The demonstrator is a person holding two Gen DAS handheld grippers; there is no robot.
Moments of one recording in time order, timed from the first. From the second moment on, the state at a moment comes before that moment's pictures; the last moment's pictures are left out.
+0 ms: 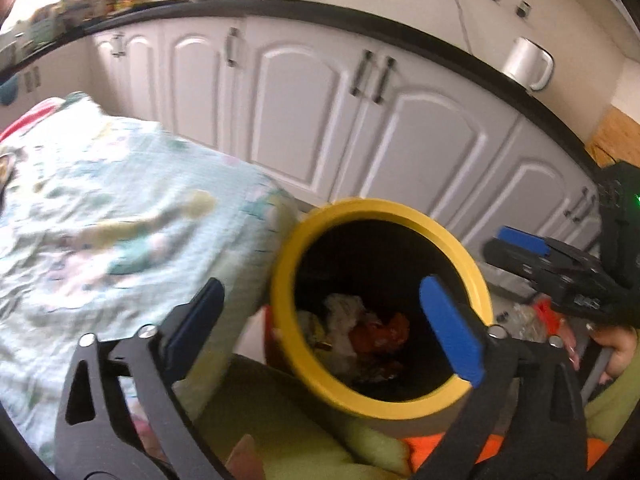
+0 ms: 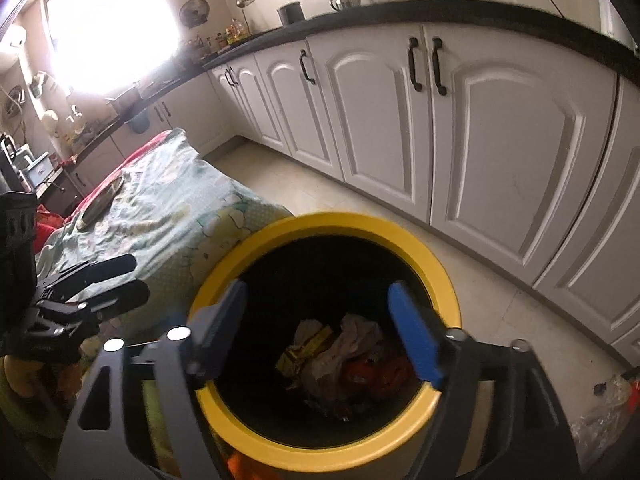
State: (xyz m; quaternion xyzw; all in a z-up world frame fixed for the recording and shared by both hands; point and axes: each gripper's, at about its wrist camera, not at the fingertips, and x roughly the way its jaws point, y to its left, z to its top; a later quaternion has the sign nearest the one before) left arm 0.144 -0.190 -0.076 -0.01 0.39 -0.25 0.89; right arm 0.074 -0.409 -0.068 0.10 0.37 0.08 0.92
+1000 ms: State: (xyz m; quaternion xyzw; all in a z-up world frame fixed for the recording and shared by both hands) left arm 0.071 -0.027 -0.003 -0.03 0.28 -0.08 0.96; right arm 0.030 -0.237 0.002 -0.01 0.24 0.09 0.97
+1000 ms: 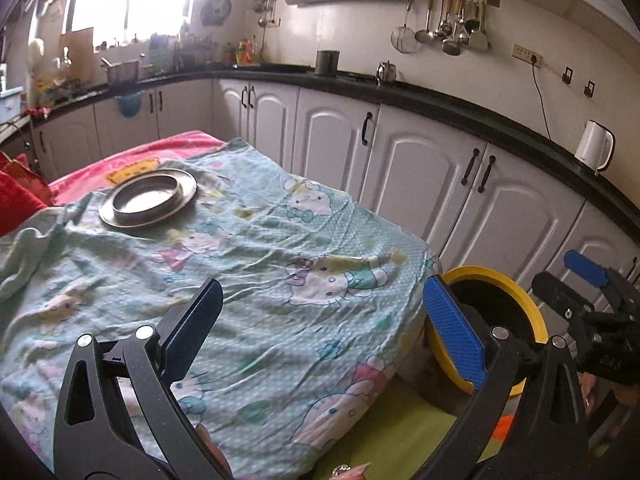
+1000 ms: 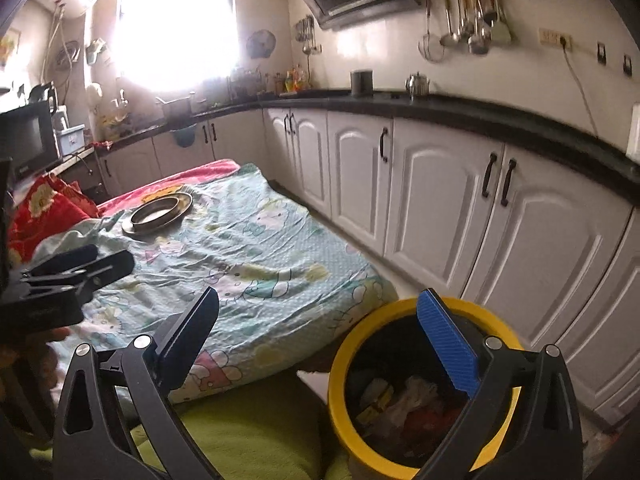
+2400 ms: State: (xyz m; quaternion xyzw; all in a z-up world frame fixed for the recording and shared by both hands) left arm 0.031 -0.021 -0.019 -0.04 0.22 -0.06 0.97; right arm -0.008 -0.229 -0.020 0.00 0.19 0.05 0.98
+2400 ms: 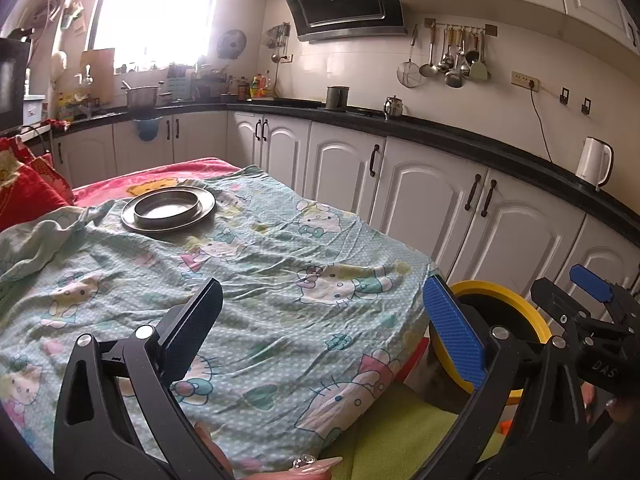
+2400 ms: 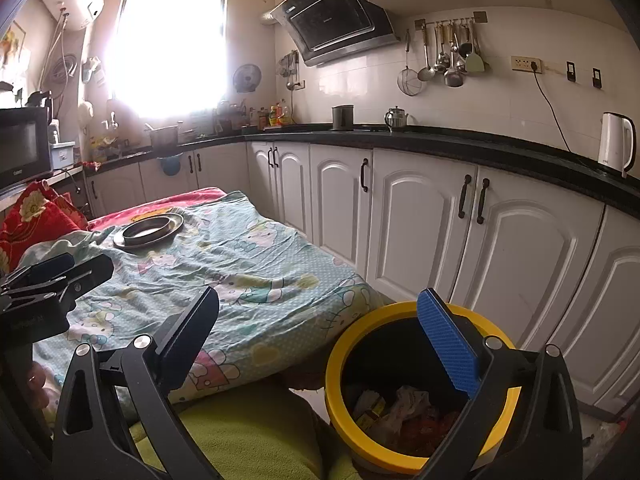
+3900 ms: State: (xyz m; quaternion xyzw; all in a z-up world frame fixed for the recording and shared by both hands) left arm 0.031 -0.019 -0.019 -0.04 0.22 -0.05 0.97; right arm -0.008 -0.230 -0.022 0.00 0.19 0.05 0.98
